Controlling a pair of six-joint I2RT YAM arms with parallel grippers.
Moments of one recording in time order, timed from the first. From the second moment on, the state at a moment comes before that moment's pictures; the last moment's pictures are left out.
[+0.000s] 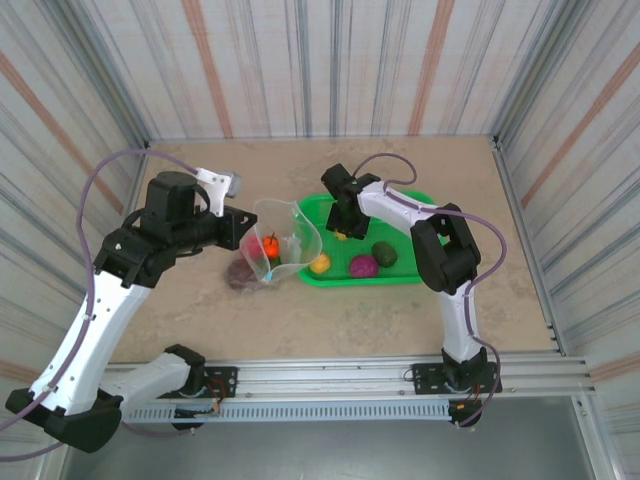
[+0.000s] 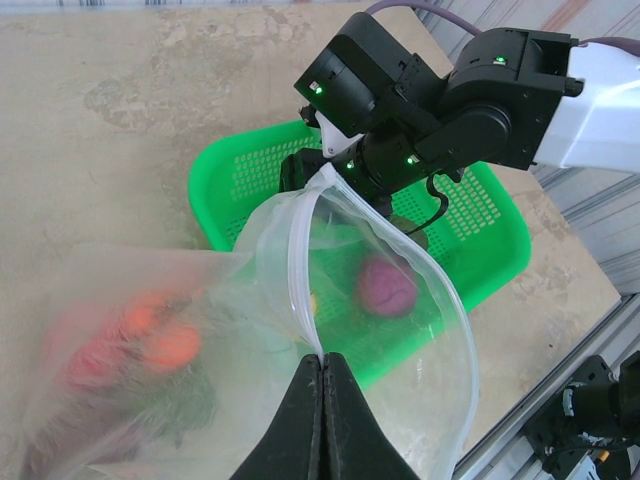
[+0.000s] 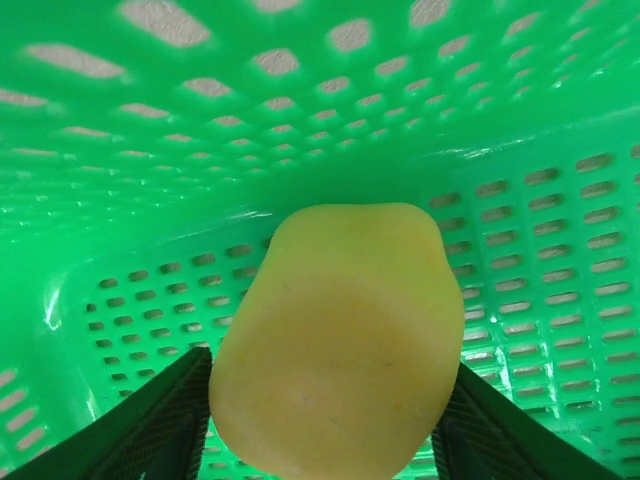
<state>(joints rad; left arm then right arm) -0.45 1.01 1.33 -0.93 0.29 -0.24 0.60 2.10 1.64 -0.85 0.07 0.86</state>
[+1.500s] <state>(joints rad) -0.44 1.01 1.33 -0.92 0.35 -0.29 0.98 1.54 1.69 -0.86 -0.21 0.45</state>
